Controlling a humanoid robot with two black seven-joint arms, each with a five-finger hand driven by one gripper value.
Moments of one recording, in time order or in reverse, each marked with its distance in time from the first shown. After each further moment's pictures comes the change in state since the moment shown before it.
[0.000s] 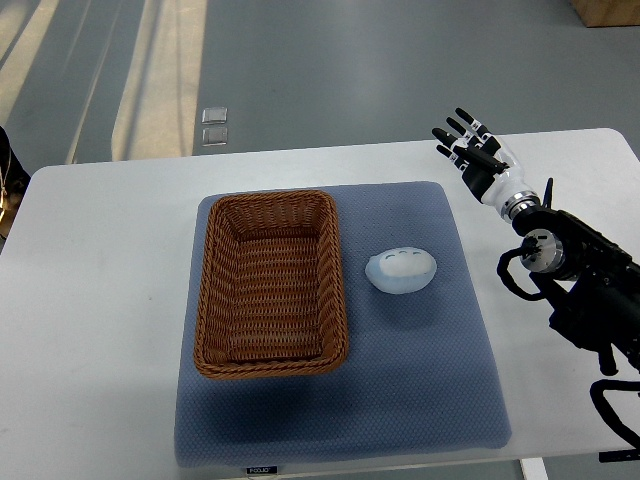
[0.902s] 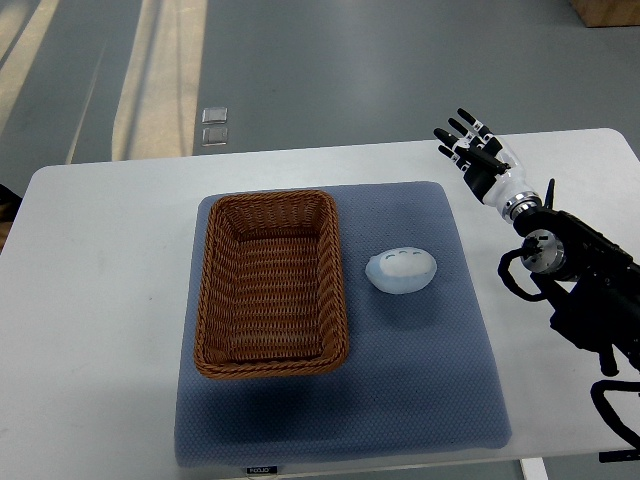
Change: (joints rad) left arm 0.012 0.000 0.013 0.008 0.002 0.003 0.001; right arm -0.002 -0.001 0.001 -0.001 0.000 -0.002 0.003
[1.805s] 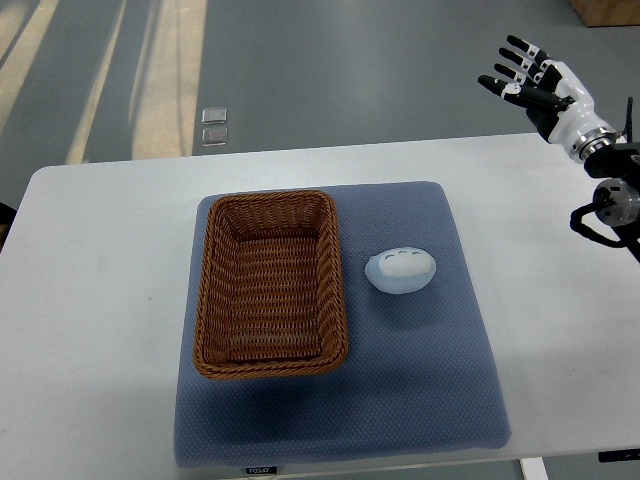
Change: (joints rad) left arm -0.001 0.000 0.000 -0.001 0.000 0.000 0.000; right arm 0.057 -0.359 -0.164 0.335 -0.135 -0.118 -0.011
